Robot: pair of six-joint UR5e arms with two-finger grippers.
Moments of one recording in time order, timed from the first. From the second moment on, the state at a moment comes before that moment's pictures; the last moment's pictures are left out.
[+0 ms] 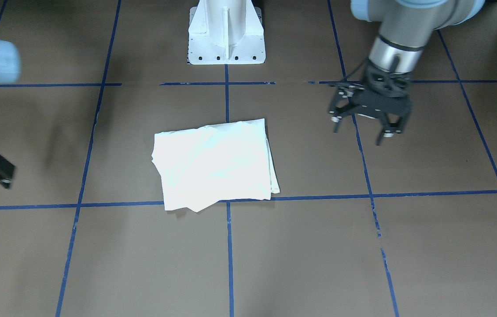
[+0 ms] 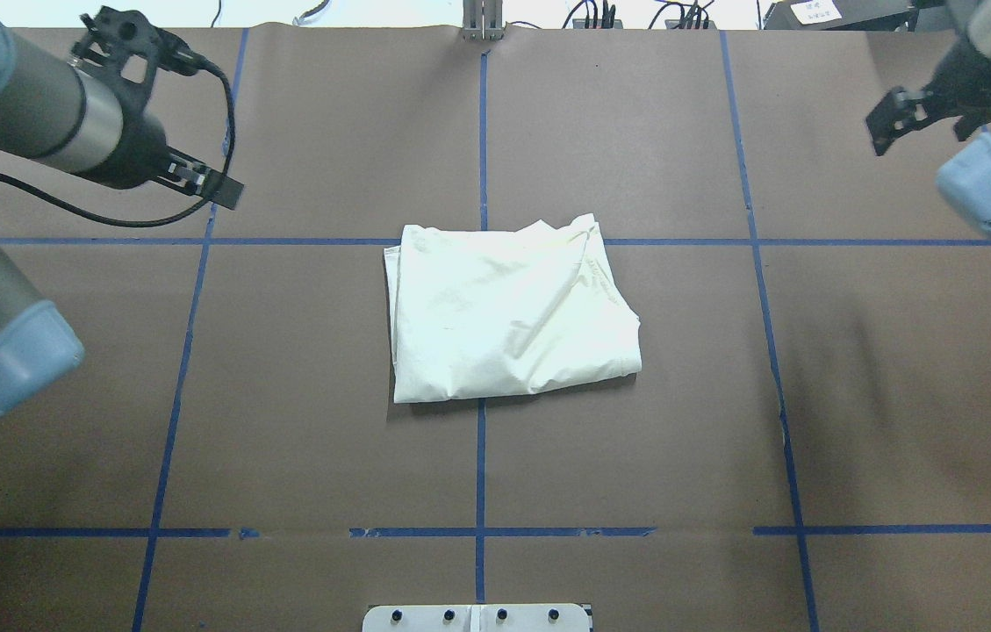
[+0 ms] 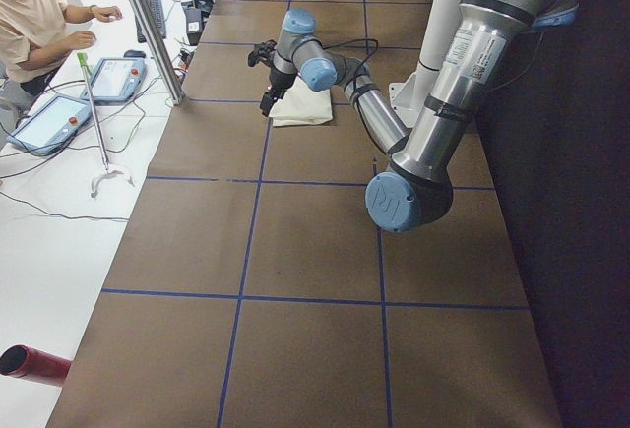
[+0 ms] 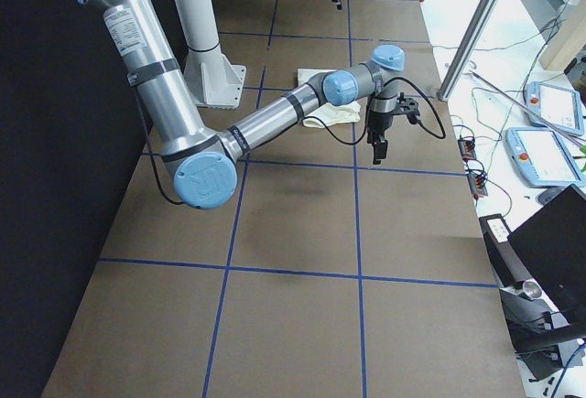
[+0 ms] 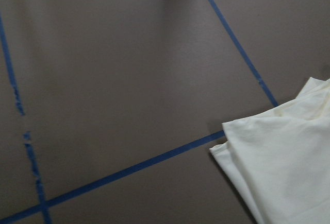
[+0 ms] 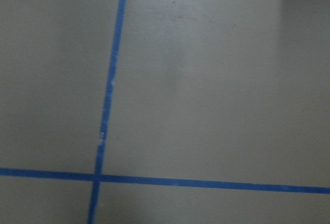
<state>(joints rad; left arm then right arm) -0.92 -1.95 -1.99 -1.59 -1.93 -0.49 1.23 -1.21 1.73 -1.81 2.12 0.30</state>
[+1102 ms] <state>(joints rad) -1.47 -1.57 -1.84 -1.57 -2.33 0.10 1.61 -1.72 1.78 -1.77 2.23 -0.20</state>
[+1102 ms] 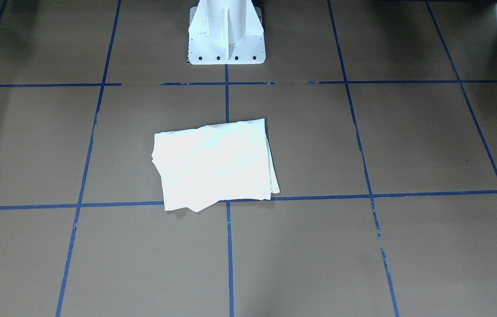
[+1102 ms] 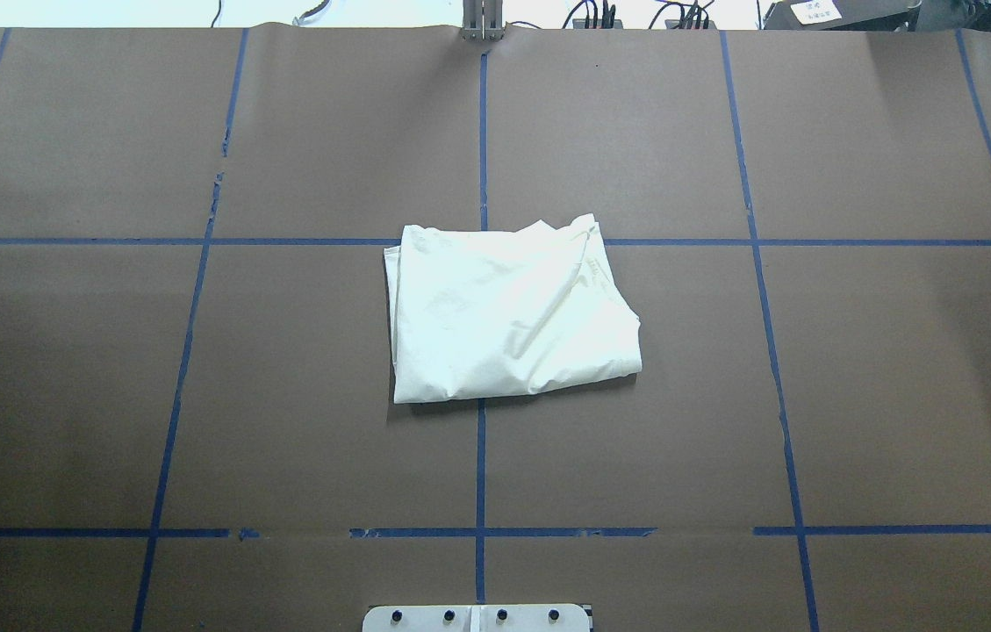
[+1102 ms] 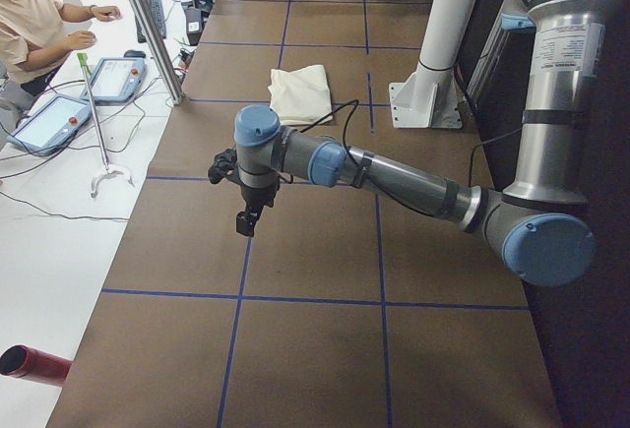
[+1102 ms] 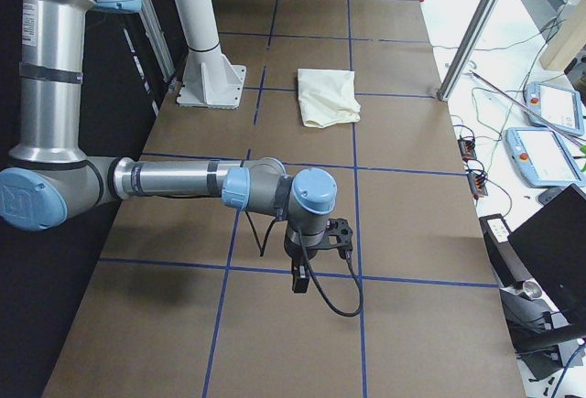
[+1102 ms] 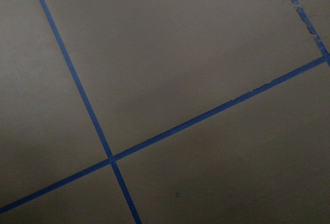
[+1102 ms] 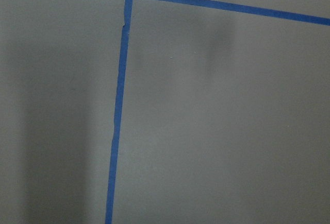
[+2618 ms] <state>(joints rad) -1.48 -1.47 -1.81 -1.58 -2.29 0.09 1.59 -1.73 1.90 -1.76 2.28 -0.03</state>
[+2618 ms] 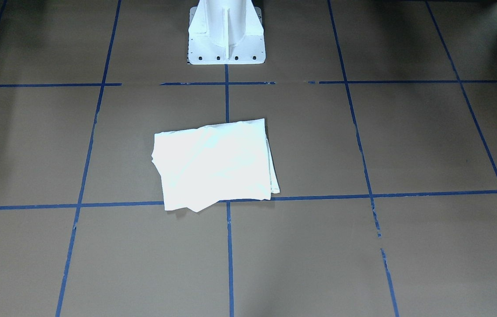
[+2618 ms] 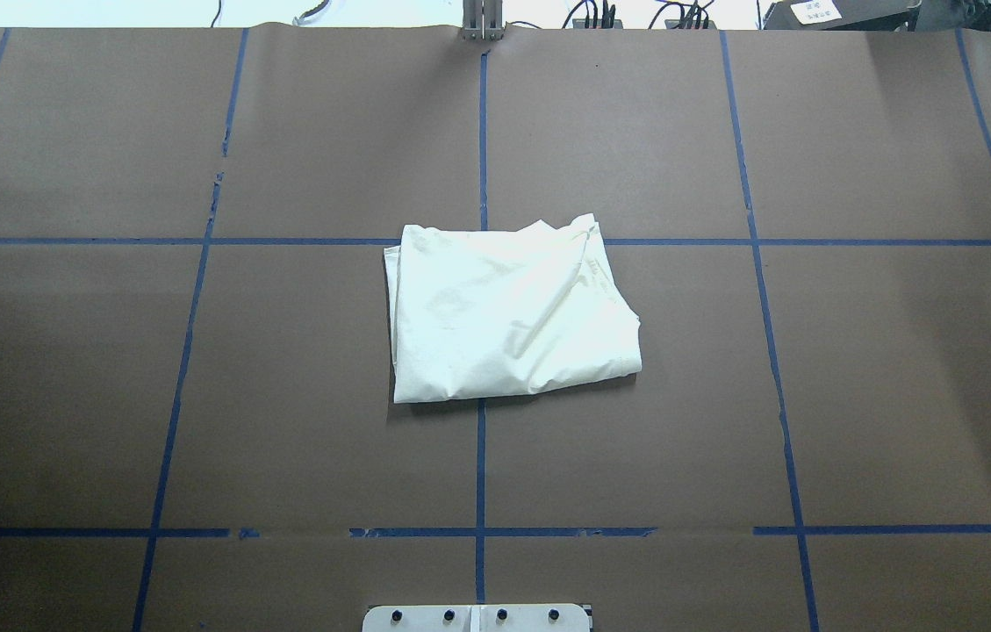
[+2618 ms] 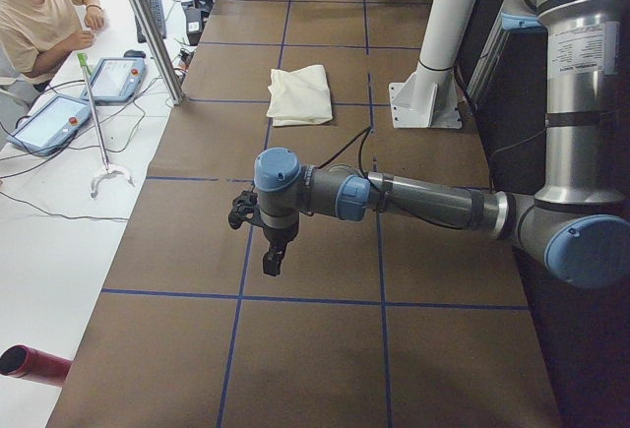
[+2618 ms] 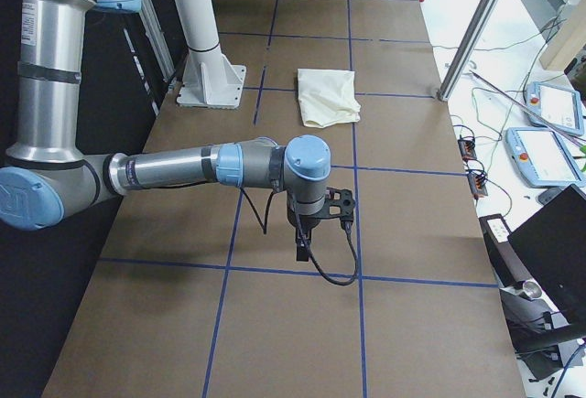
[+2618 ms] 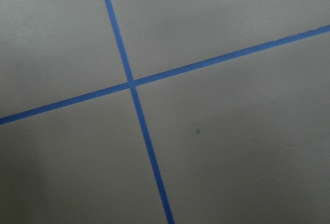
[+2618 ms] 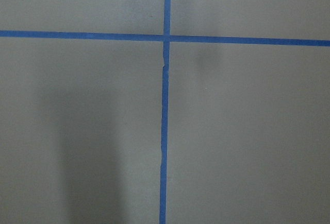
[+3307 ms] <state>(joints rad) -1.59 -1.44 -1.78 -1.57 -2.29 0.09 1.59 -1.73 1.90 -1.76 2.28 -0.03</state>
